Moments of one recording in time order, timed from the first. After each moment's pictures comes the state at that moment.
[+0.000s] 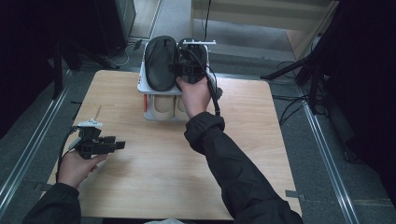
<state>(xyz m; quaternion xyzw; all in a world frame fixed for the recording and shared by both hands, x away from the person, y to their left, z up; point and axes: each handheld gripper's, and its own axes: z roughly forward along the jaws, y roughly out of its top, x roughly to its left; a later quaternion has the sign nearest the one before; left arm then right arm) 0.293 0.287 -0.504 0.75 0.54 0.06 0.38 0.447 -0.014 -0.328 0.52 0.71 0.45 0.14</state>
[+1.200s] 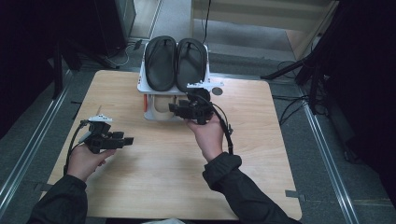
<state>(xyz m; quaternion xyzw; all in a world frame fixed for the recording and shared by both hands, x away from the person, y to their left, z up) 0.310 0.265 -0.500 0.76 0.51 0.06 0.38 0.366 -0.050 -0.386 0.42 0.77 0.47 0.06</state>
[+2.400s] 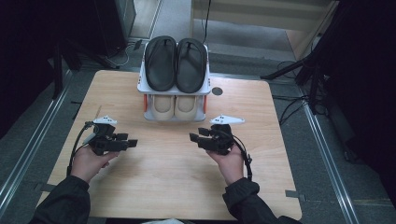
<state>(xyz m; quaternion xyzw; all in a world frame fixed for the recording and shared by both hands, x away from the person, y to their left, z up) 0.306 0.252 -0.499 0.78 0.50 0.06 0.38 0.328 -0.122 -0.468 0.40 0.79 0.47 0.06</state>
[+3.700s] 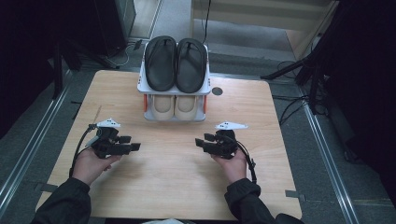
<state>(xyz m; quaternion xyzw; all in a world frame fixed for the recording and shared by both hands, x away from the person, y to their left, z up) 0.298 0.243 -0.498 0.79 0.48 0.05 0.38 0.333 -0.140 -0.502 0.42 0.78 0.46 0.05</state>
